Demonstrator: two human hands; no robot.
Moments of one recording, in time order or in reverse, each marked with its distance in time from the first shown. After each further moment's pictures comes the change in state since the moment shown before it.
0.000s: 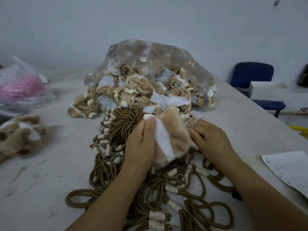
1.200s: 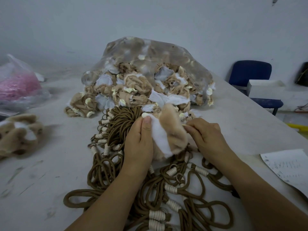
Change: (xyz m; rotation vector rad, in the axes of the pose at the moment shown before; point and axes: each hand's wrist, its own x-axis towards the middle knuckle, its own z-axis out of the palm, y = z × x) left_hand 0.002 -0.003 0.004 -0.008 0.063 -0.023; right_hand 0.000 0.007 0.007 0.081 -0.005 0.070
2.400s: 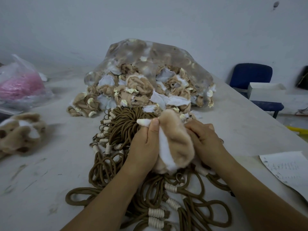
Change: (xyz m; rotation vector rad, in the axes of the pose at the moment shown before) left_hand -0.004 0.009 -0.003 -0.004 -0.176 -0.121; right_hand -0.005 -0.019 0.000 0.169 -0.031 -0.046
